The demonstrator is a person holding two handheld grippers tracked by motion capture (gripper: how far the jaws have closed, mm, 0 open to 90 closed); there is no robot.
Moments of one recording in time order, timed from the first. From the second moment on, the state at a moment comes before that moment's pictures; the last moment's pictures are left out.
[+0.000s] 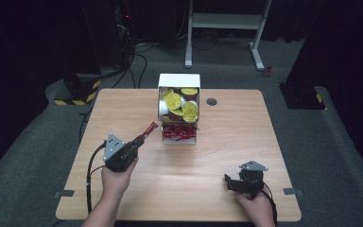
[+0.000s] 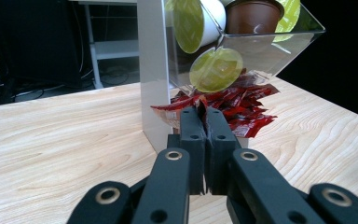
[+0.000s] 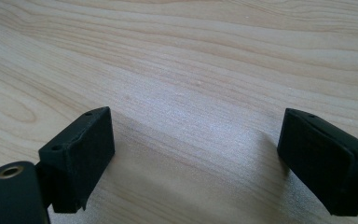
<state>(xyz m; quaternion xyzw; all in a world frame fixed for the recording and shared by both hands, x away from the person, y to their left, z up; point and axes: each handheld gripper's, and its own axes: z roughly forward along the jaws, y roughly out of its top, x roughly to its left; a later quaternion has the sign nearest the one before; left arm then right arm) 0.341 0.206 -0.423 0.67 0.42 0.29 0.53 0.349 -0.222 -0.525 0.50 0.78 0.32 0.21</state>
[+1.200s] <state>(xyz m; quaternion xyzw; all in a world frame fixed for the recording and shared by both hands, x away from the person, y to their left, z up) 0.367 0.236 -0.445 0.66 0.47 0.31 0.50 0.349 -0.222 -0.525 0.50 0.78 0.32 0.21</state>
